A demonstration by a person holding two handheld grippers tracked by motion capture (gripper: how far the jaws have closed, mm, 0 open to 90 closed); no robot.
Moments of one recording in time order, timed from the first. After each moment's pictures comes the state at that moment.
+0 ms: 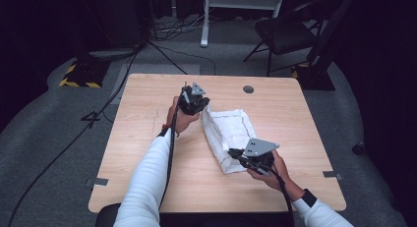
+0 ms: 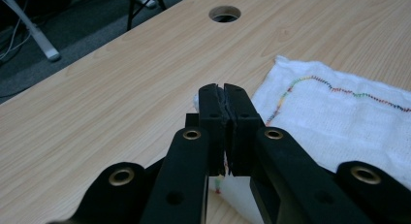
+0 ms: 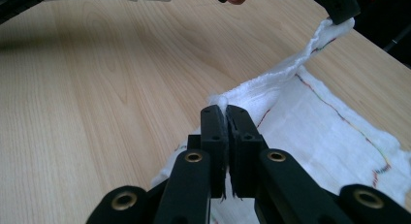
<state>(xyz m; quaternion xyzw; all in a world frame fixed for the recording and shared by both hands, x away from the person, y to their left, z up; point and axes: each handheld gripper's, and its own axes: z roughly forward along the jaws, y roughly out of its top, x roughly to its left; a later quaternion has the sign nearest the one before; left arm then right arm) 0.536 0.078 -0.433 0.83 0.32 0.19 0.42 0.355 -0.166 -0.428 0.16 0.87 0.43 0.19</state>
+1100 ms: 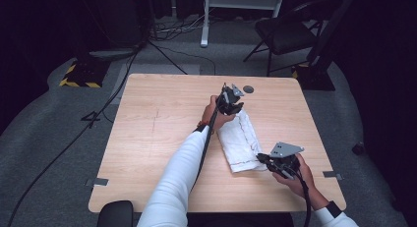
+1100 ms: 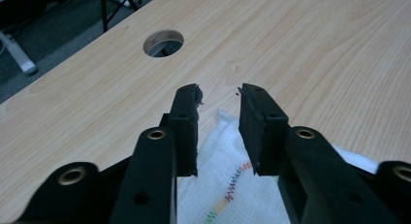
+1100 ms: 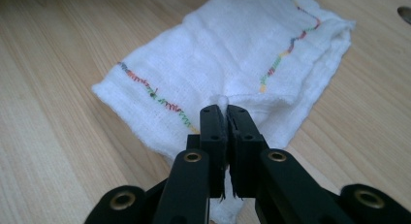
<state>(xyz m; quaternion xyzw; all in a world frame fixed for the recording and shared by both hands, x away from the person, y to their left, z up) 0.555 -0.038 -0.445 0.85 0.30 0.20 0.40 0.357 -0.245 -0.457 0.26 0.87 0.36 0.20</state>
